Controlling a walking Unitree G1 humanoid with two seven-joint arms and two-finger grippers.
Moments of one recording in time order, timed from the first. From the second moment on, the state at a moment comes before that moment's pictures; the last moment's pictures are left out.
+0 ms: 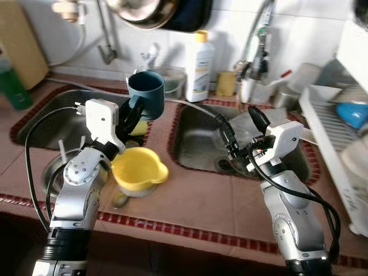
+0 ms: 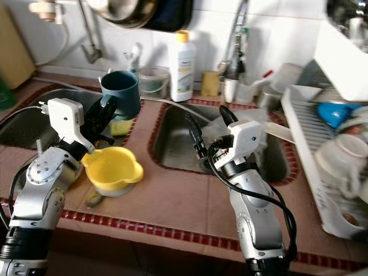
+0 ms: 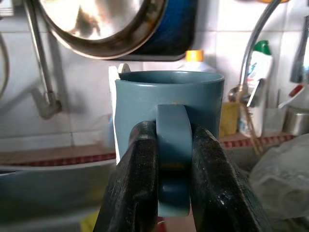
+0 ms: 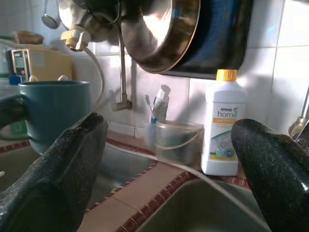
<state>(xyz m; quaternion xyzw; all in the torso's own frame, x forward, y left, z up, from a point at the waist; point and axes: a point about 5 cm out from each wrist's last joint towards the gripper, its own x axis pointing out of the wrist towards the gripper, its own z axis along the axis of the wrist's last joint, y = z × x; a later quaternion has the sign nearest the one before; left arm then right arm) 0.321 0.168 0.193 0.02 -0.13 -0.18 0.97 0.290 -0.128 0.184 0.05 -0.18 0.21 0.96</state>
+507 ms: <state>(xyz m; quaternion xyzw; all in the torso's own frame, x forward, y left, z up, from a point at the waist) 0.322 0.169 0.193 0.02 -0.13 -0.18 0.97 0.257 -0.115 0.154 0.08 -0.12 0.26 0.96</state>
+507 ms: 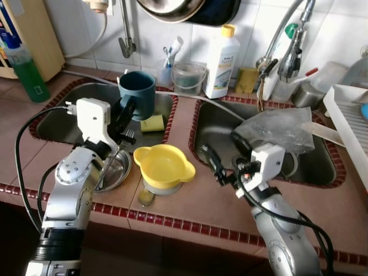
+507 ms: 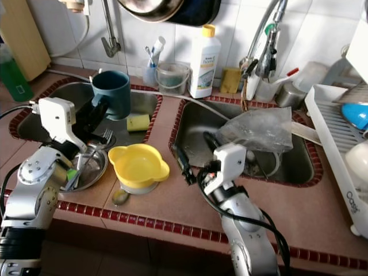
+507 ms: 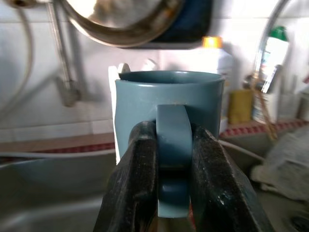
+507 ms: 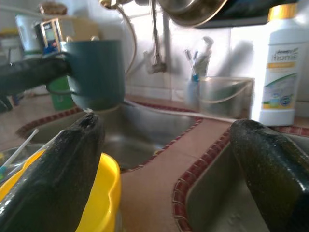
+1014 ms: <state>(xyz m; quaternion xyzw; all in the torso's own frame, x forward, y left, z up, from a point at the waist) 0.324 0.162 0.195 0.02 -0.13 -0.20 0.97 0.244 -0.109 0.148 0.08 -0.10 0.29 0.95</state>
